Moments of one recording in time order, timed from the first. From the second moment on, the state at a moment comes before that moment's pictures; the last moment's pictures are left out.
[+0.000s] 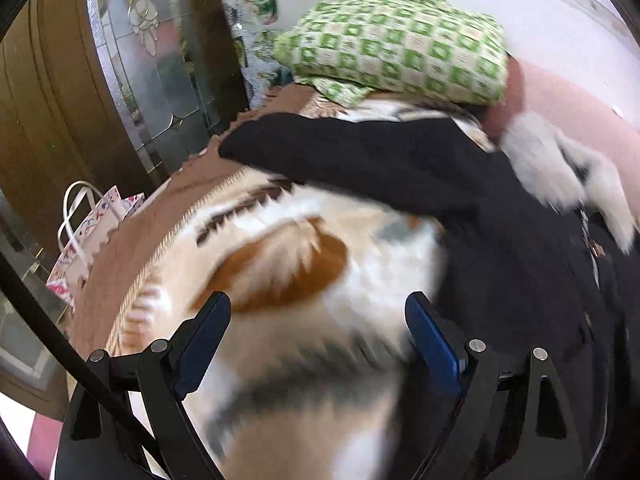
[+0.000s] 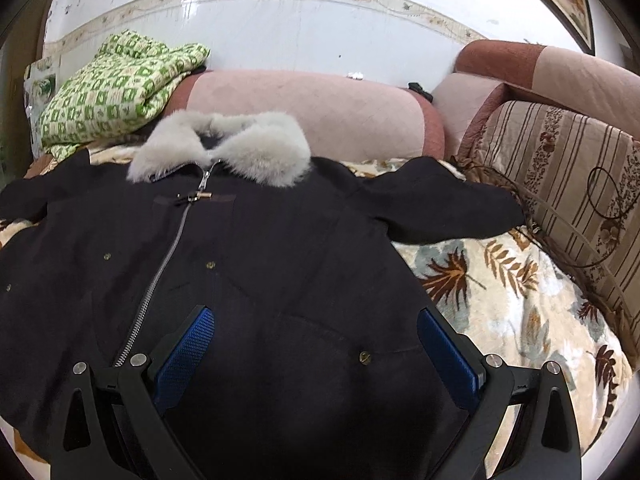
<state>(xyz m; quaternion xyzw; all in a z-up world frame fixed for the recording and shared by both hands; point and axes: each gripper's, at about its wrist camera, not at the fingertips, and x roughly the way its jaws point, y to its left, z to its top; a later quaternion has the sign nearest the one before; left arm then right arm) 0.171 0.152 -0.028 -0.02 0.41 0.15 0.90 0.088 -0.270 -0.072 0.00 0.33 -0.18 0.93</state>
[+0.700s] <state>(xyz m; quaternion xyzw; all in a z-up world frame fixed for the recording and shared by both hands) 0.398 0.390 -0.103 -0.37 0.44 0.17 0.80 0.114 -0.269 -0.110 0.00 0.38 -0.18 0.91</state>
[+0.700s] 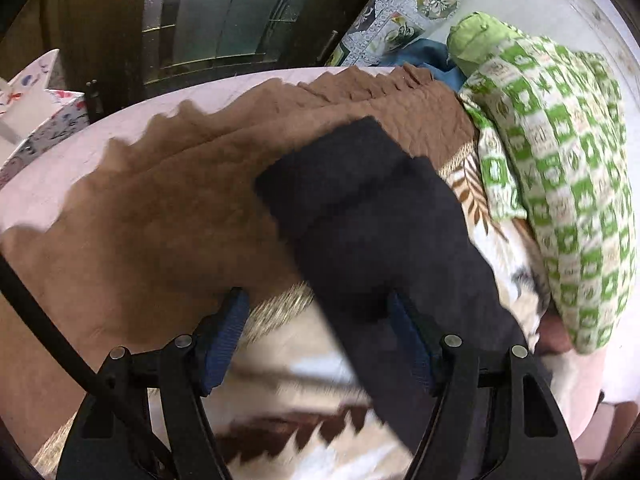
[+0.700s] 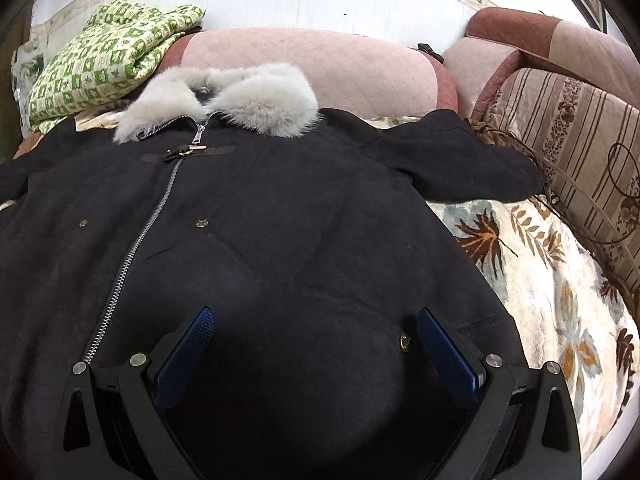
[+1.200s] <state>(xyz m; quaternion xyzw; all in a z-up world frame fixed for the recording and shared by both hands) 0.411 0.311 0.004 -0.28 0.41 0.13 0.86 0.122 -0.270 -0.117 0.00 0.40 -0.17 0.90</state>
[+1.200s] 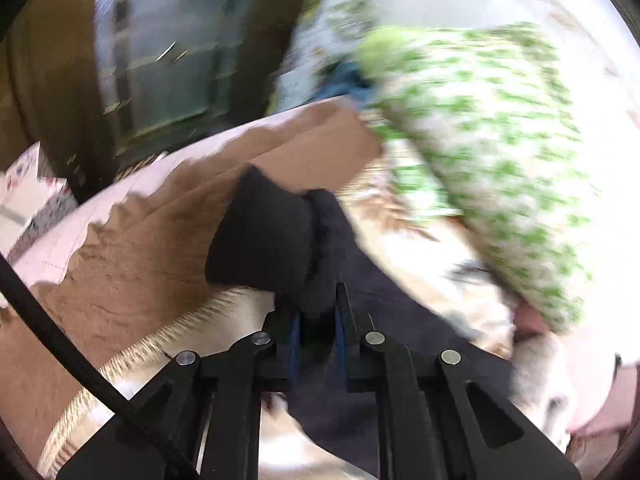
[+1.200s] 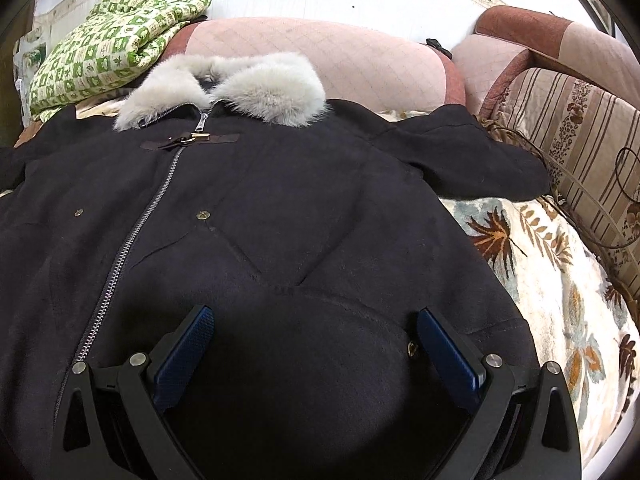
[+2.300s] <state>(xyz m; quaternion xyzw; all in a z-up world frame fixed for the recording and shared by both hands) 0.196 -0.089 0.018 -0.02 0.45 -0.17 0.88 0.104 -0.339 -0.071 0.23 0.34 -0.09 0.91</state>
